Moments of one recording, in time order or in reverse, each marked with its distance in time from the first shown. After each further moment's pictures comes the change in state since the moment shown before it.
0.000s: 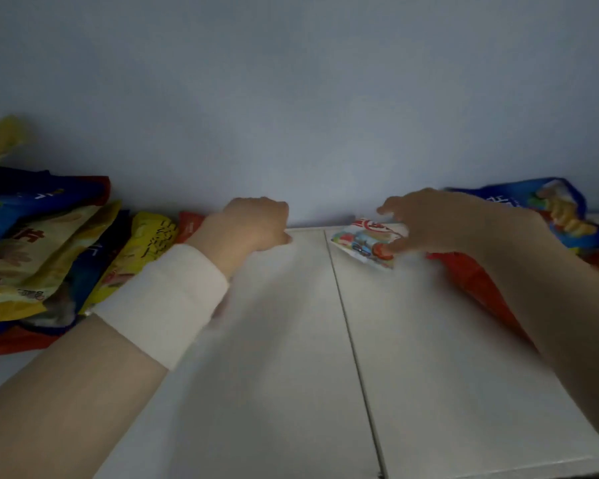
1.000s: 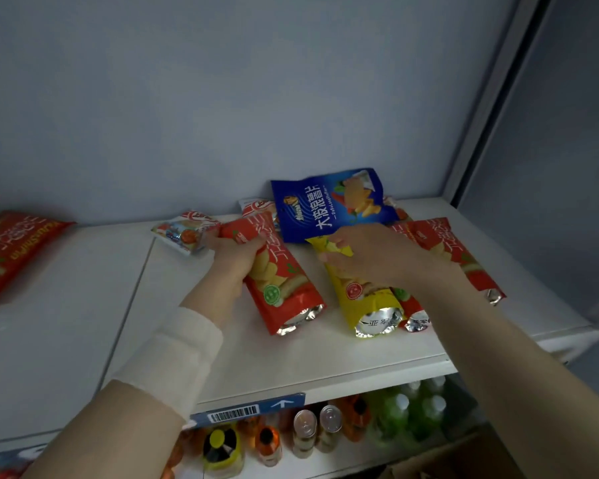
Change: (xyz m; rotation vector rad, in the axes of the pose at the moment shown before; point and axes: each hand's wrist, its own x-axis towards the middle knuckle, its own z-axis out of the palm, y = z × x) left_hand 0.017 0.317 0.024 -1.715 0.202 -0.634; right_hand -0.153 0.237 0.084 0.407 0.059 0.028
